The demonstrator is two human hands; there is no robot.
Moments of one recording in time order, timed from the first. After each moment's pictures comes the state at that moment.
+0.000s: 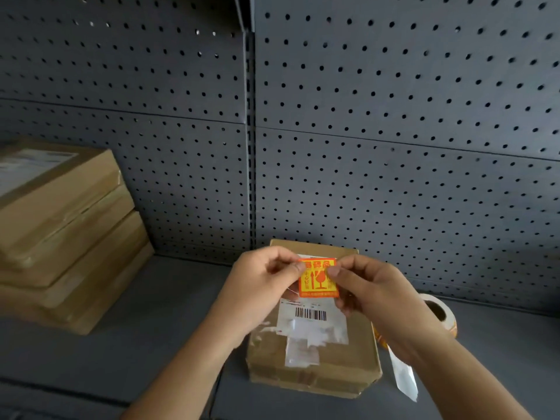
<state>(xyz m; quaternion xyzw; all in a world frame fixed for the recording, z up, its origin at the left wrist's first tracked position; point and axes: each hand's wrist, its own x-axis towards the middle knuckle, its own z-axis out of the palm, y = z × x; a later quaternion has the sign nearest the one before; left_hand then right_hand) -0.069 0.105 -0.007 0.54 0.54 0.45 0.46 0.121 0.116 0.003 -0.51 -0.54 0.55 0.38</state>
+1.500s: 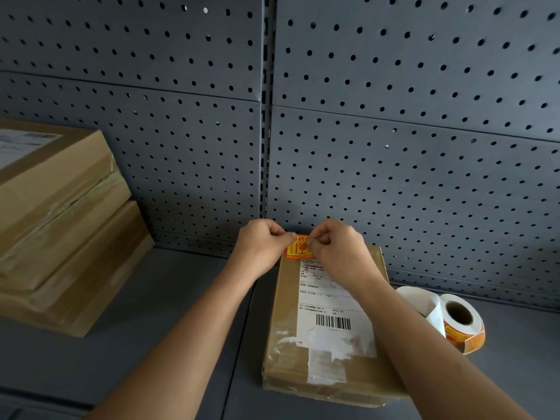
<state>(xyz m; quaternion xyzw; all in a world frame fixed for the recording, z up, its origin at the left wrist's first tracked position) -0.103 0.218 -0.061 0.54 0.68 0.38 0.33 0.054 0.218 -0.045 -0.62 -0.67 0.29 0.29</state>
